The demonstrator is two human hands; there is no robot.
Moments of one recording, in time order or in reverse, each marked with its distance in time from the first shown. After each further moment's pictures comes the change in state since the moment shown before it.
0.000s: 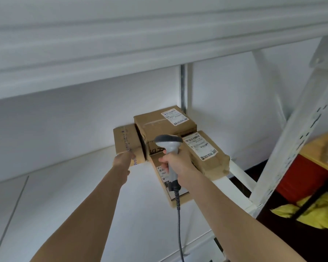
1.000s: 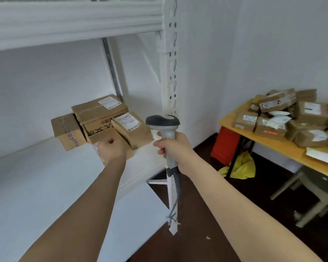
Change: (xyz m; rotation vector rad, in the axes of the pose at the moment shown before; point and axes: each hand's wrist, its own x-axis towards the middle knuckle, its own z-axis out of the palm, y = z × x) left_hand -0.221 -0.064 0.142 -0.020 0.175 0.427; right_hand -0.194 0.056 -0.197 0.155 0.142 -0.182
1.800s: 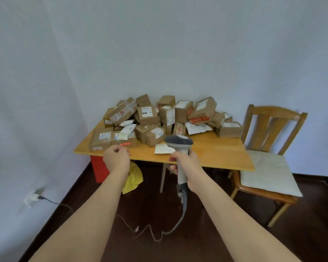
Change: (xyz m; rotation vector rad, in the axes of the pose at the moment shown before) left_hand -0.397 0.022 0.423 0.050 -0.855 0.107; right_hand -0.099 0.038 -0.503 0.314 0.889 0.007
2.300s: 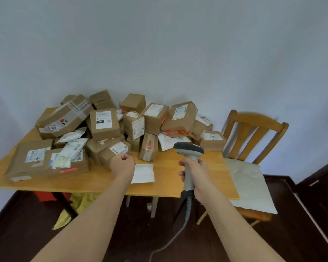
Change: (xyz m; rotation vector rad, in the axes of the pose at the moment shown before) left_hand 0.135 -0.022 0.289 0.135 -0.310 -0.200; right_hand 0.257 -0.067 -0.088 0.009 0.300 0.072
